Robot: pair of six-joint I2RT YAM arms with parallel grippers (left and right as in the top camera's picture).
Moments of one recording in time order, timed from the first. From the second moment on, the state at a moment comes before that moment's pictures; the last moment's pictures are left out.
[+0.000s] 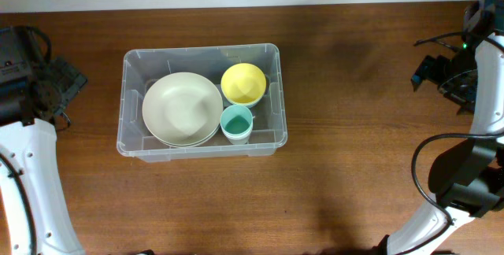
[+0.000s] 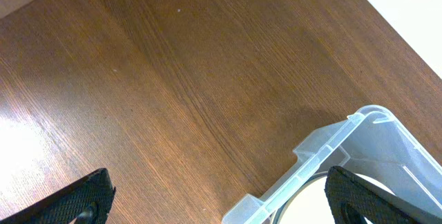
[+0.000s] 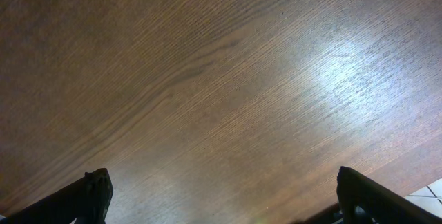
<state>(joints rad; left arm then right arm) 0.31 1.48 1.65 -1.15 -0.27 -0.54 -0.35 2.01 2.04 -1.59 0.06 0.34</state>
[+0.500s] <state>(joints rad) 0.31 1.48 1.65 -1.15 -0.27 -0.54 -0.35 2.01 2.04 -1.59 0.06 0.30</state>
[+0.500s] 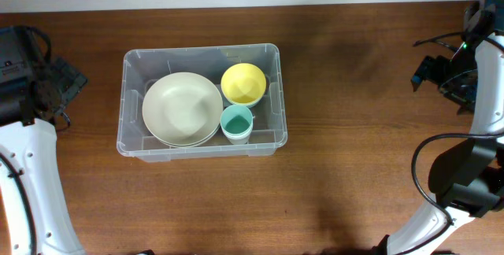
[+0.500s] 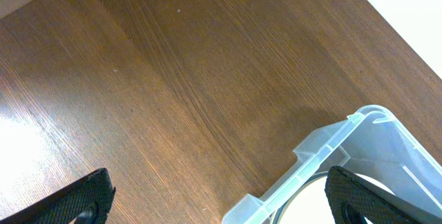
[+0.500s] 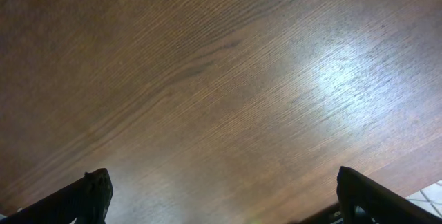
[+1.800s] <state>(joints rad) 0.31 1.48 1.65 -1.15 -0.27 -0.54 -0.05 1.16 1.69 -0.84 0.07 0.18</state>
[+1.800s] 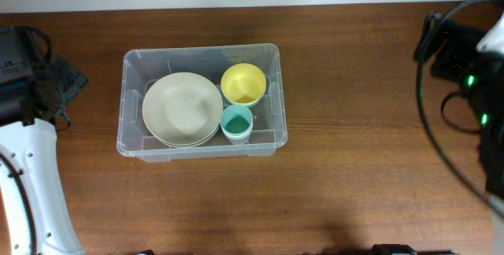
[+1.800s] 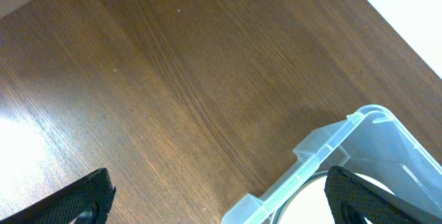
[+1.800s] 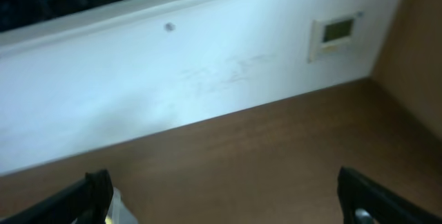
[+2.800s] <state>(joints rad) 0.31 1.48 1.65 -1.15 -0.27 -0.54 -0.05 0.12 0.52 -0.17 -0.27 -0.01</state>
